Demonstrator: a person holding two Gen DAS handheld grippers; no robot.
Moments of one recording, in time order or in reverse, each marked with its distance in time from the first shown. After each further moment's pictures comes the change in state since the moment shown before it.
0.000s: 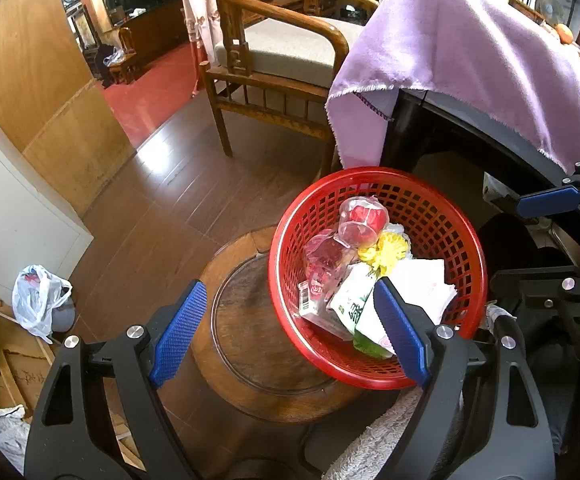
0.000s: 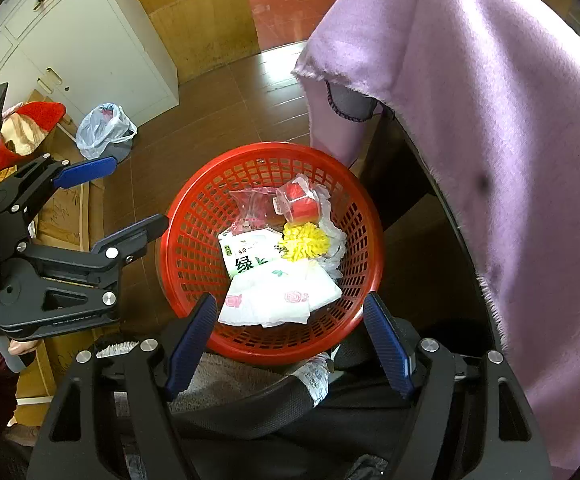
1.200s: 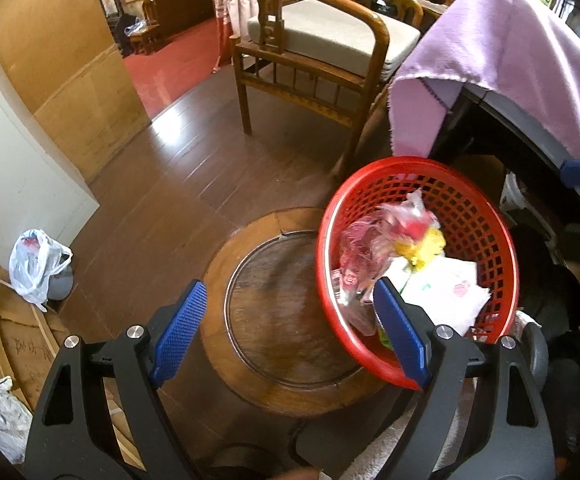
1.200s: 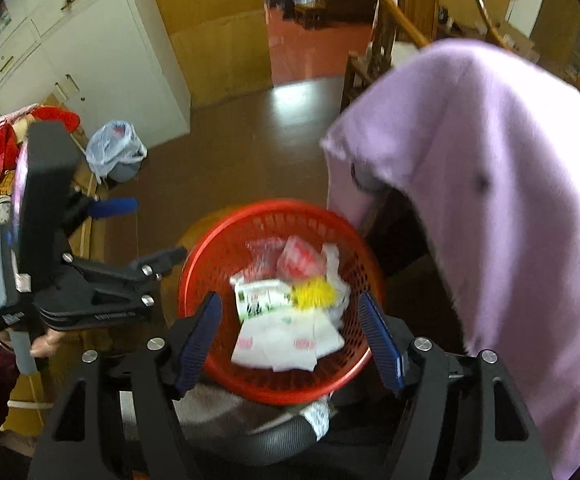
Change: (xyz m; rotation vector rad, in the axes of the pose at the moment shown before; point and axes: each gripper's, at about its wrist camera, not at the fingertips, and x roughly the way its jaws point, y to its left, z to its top) left arm 0.018 0.036 -0.008 -0.110 0.056 0.011; right arm -0.023 0.016 0.022 -0.066 -0.116 -0.016
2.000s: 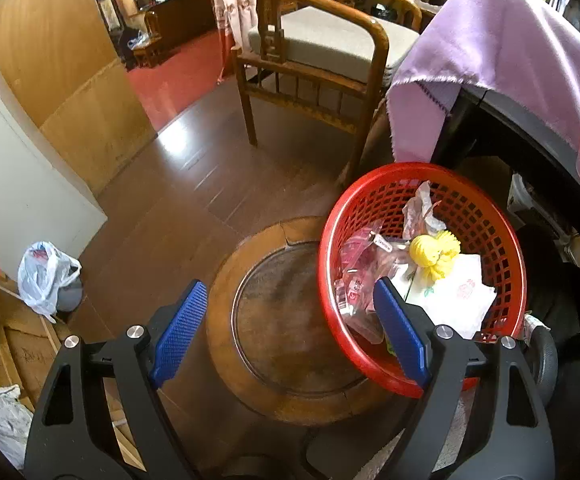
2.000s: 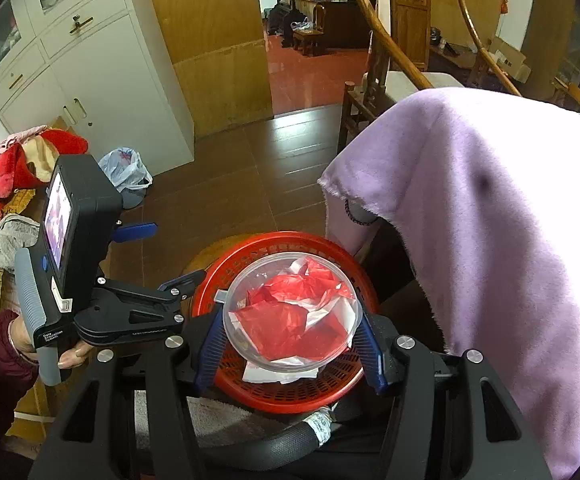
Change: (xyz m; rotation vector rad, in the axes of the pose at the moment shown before) left arm 0.005 -0.002 0.003 0.025 -0.031 0.039; right arm -0.036 0.003 0.002 0.008 -0.126 0.005
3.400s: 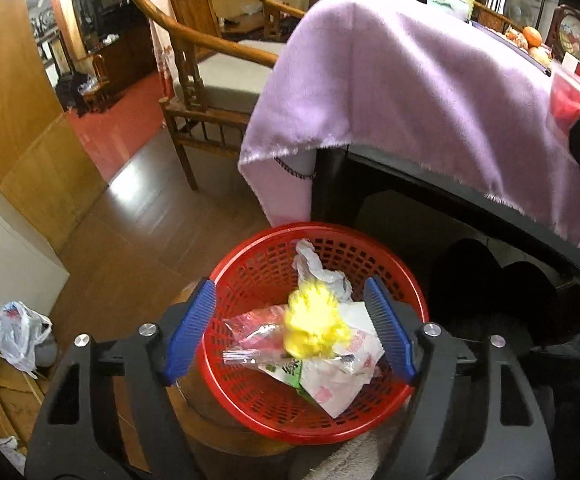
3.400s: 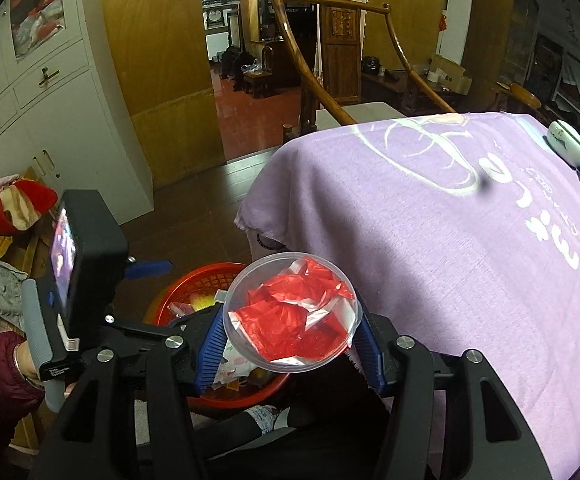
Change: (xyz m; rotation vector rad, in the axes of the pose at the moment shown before) left arm -0.033 -0.085 0.038 0.149 -0.123 -0.135; right arm -0.072 -0.022 -0.032 0.114 -0.167 -0.145
